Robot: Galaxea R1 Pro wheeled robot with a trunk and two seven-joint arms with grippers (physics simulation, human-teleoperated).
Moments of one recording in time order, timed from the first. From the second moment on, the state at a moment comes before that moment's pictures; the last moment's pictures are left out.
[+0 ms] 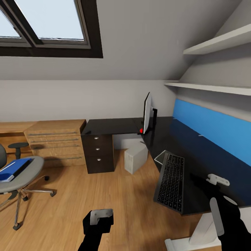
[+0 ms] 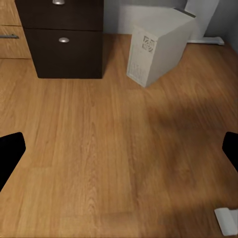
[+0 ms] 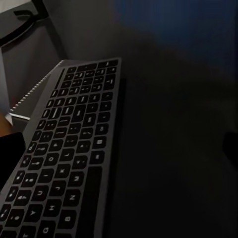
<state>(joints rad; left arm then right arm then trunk) 0.04 0.00 -0.52 -1.57 0.27 0.27 0.55 -0.36 -0.05 -0.43 -1.33 -0.15 0.43 0.03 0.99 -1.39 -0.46</state>
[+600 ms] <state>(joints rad) 0.04 0.00 -0.42 -1.56 0.27 0.27 0.55 -0.42 -0.05 -0.30 -1.22 0.00 0.43 -0.04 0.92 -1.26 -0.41</state>
